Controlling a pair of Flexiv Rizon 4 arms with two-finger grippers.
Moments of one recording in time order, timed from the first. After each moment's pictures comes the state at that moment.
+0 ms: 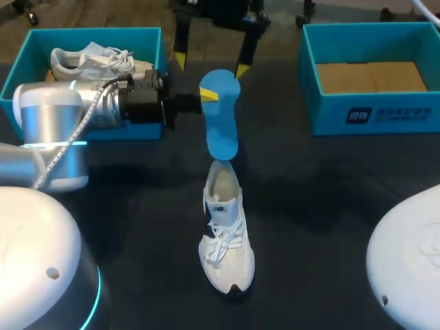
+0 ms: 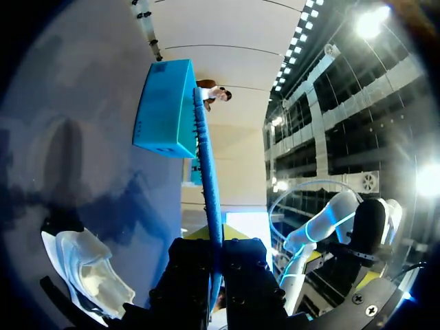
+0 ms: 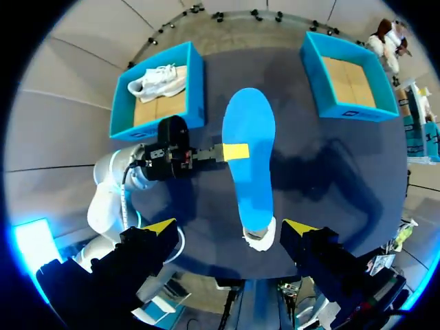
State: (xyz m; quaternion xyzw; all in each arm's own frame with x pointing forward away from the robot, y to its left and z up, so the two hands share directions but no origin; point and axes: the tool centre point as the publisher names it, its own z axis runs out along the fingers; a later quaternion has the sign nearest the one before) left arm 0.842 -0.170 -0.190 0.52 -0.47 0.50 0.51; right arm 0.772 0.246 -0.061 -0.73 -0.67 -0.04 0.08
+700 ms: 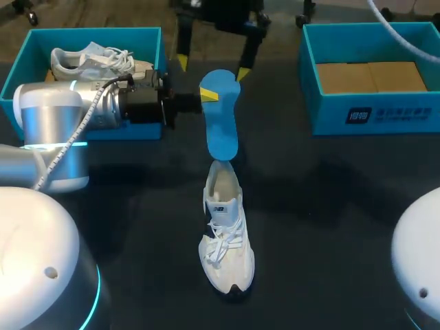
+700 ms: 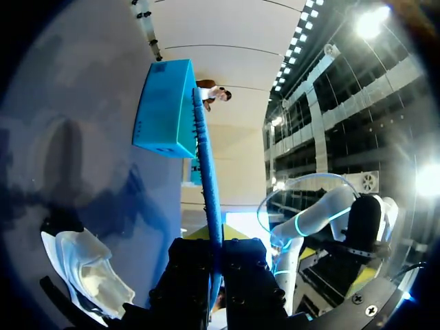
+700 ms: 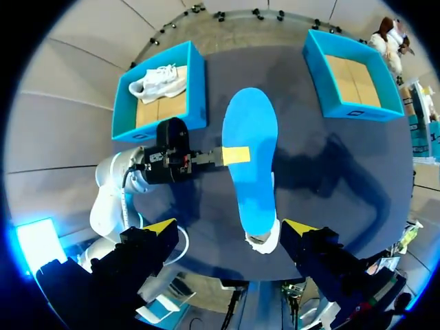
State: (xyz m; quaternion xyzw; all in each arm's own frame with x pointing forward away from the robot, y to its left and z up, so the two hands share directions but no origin) left arm 0.842 -0.170 -0.190 0.52 -0.47 0.50 0.51; right arm 0.780 0.239 -0.068 -0.73 -0.67 -0.07 0.10
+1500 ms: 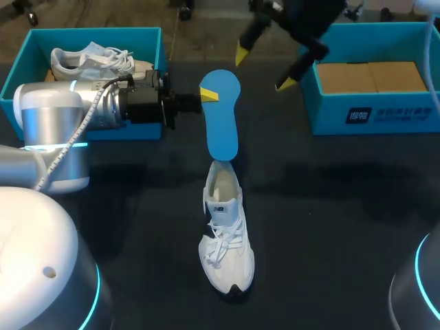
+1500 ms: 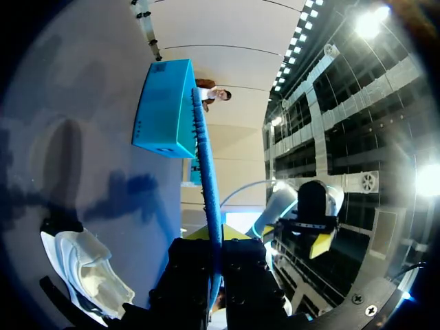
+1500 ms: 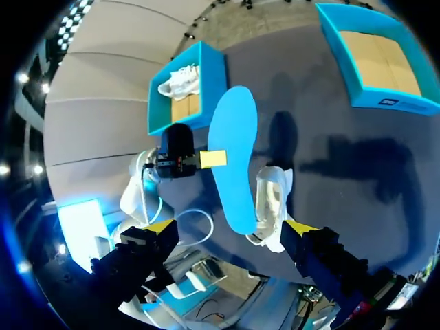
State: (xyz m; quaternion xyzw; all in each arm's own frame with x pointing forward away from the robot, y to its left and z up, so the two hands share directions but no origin) left arm 0.842 -0.171 -0.190 0.52 -0.47 0.50 0.51; right arm 0.792 0.158 -0.085 -0.68 -0.66 -0.18 0.26
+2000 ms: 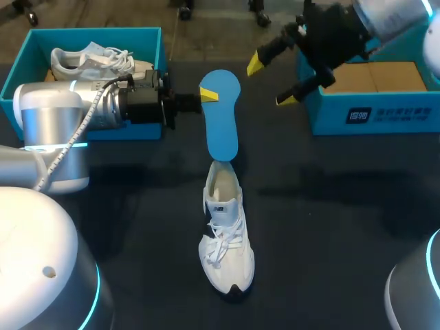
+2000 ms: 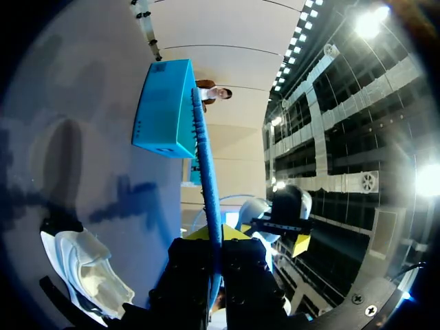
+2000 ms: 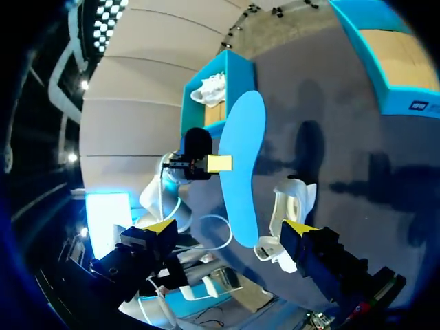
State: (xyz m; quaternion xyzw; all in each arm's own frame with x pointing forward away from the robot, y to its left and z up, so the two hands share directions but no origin) left arm 0.842 -0.170 -0.190 0.52 -0.47 0.50 0.51; right arm 0.789 0.147 -0.114 -0.63 -0.64 -0.31 0.31
